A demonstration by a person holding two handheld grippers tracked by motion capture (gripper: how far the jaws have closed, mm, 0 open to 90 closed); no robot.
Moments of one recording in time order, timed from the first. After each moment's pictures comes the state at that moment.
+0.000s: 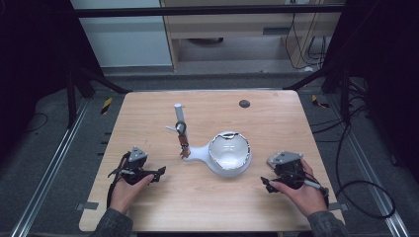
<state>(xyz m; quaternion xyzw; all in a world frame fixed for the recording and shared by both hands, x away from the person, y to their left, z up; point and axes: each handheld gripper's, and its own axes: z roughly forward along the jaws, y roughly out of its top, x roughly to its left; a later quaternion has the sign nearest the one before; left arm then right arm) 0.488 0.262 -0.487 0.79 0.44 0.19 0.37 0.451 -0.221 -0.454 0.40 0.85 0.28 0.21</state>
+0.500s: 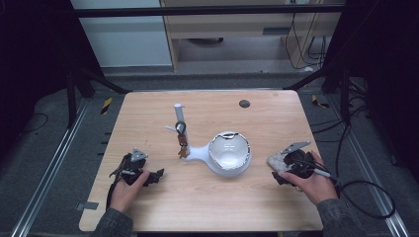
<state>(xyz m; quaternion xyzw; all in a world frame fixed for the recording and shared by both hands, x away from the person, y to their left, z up) 0.491 0.265 -0.500 0.80 0.46 0.19 0.33 0.471 -0.247 -0.442 0.43 0.85 0.22 0.18</state>
